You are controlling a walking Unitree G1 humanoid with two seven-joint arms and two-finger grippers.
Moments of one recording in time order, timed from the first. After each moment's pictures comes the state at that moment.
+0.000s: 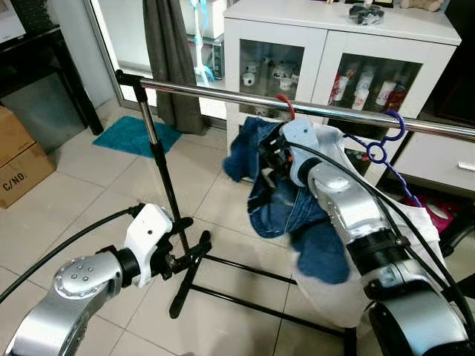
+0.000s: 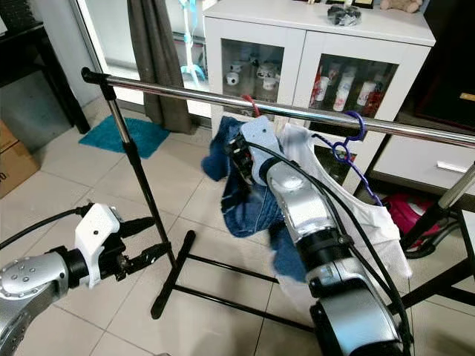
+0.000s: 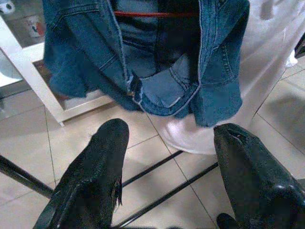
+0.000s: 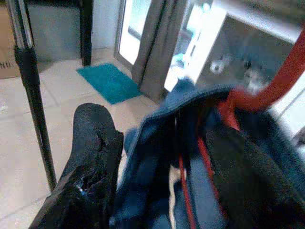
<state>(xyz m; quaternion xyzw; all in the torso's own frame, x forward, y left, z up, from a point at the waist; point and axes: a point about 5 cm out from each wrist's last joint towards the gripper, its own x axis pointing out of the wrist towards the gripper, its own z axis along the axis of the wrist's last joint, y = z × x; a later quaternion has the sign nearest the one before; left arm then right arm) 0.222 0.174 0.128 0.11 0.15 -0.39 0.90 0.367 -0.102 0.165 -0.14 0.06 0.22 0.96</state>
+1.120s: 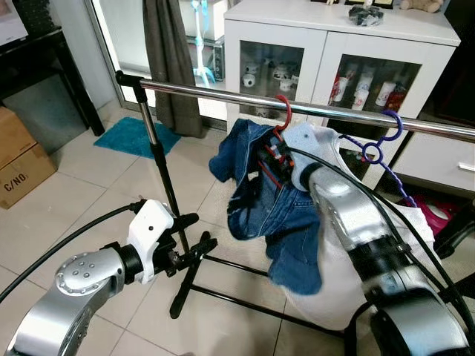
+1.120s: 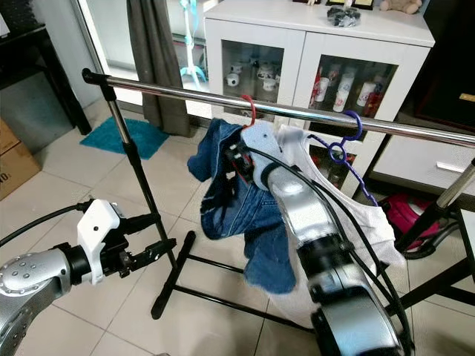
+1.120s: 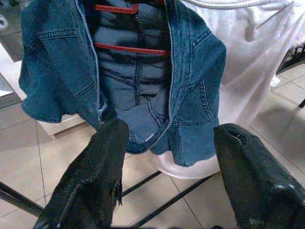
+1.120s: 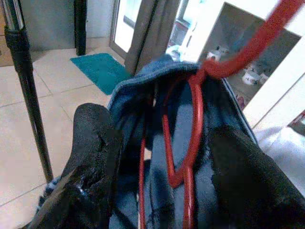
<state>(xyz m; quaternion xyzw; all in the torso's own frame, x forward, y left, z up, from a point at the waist) 0.223 0.168 0.135 0.10 0.13 -0.41 0.90 0.368 -0.101 0.155 -0.16 0.09 0.20 0.96</state>
